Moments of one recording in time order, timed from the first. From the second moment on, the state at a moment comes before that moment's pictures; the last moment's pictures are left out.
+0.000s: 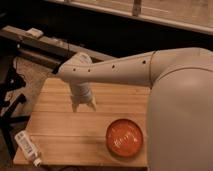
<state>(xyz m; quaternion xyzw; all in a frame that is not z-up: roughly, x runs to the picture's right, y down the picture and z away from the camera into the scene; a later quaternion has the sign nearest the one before) -0.103 0.103 0.703 -0.26 0.23 0.64 0.68</state>
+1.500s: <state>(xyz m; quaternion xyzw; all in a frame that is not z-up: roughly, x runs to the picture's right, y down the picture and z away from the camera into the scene) -0.320 0.231 0.624 -0.31 0.13 0.38 0.86</state>
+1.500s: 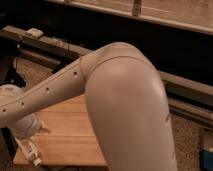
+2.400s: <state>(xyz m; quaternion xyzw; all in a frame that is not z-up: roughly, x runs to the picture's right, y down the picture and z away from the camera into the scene) -0.395 0.303 0.665 -0.27 0.12 0.30 0.91</state>
